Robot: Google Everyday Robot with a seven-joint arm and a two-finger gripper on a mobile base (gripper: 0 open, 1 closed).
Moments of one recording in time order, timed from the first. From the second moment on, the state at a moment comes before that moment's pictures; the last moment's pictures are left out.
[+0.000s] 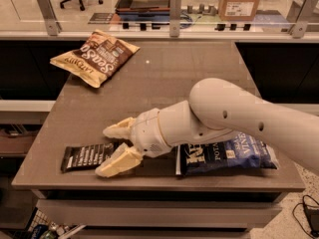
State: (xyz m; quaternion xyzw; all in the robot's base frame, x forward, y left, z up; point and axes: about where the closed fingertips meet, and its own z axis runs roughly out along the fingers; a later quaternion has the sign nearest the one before) arm 0.423 0.113 0.815 -0.61 0.60 0.35 0.37
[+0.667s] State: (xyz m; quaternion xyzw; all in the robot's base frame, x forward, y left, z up) arm 0.421 0.116 0.817 -0.62 0.60 0.35 0.37
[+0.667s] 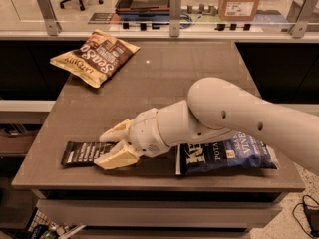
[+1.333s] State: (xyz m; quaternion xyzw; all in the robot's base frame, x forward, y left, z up) arm 0.422 0.115 0.819 -0.61 0.60 0.35 0.37
